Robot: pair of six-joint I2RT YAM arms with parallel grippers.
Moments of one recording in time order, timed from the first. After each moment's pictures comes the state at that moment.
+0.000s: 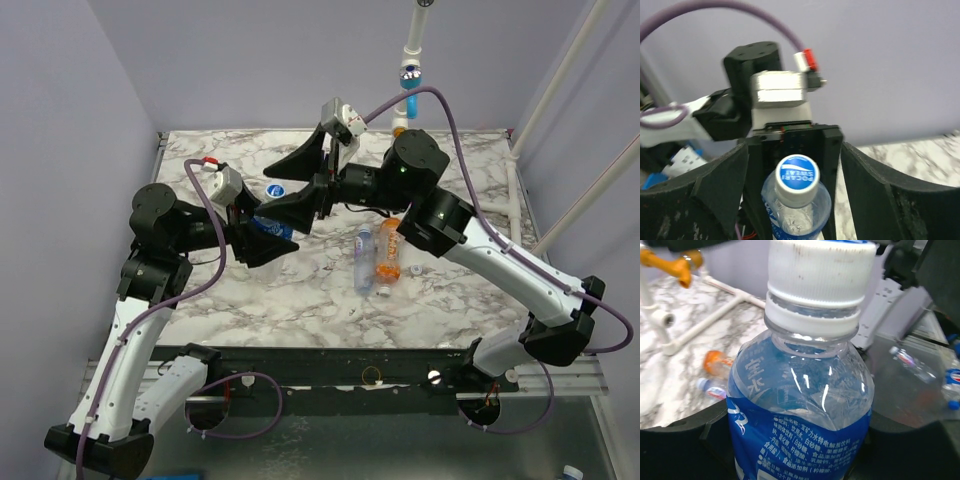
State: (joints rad) left arm -0.27 0.84 1.08 -0.19 1.14 -0.28; right arm 0.99 1.48 1.69 0.03 -0.56 0.17
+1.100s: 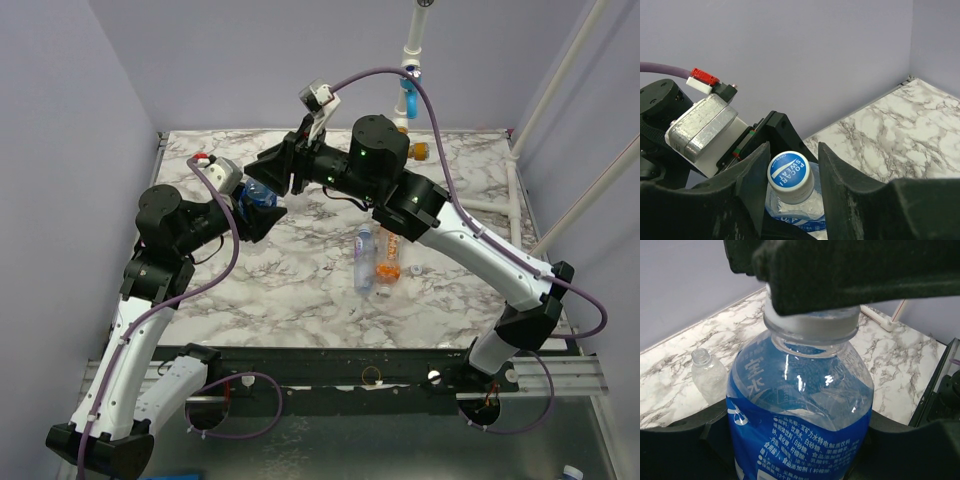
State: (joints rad) left arm -0.27 0.83 1.04 -0.23 0.64 -0.07; right arm 1.01 1.64 1.91 -0.18 -0.15 0.29
